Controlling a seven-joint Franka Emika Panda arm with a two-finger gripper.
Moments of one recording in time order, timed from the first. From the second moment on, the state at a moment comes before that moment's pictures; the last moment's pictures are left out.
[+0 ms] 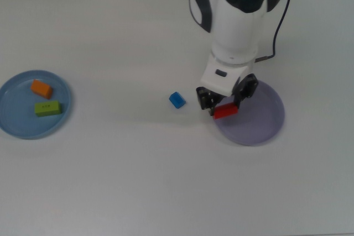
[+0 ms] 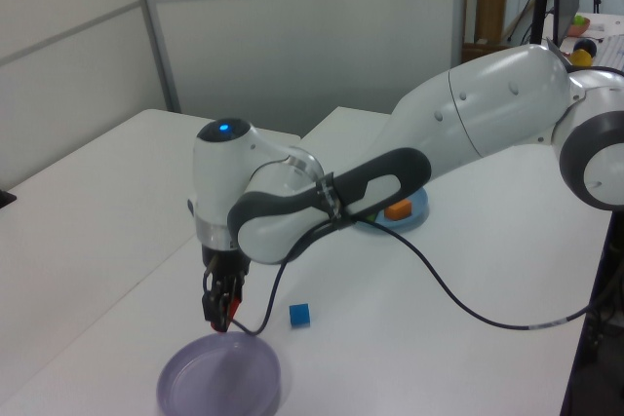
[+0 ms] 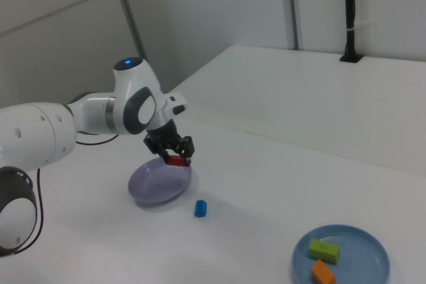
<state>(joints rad) 0.21 0.50 0.11 -1.52 -0.09 2.19 0.06</state>
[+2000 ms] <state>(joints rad) 0.06 0.42 0.08 -1.65 -0.16 1.98 -0.29</state>
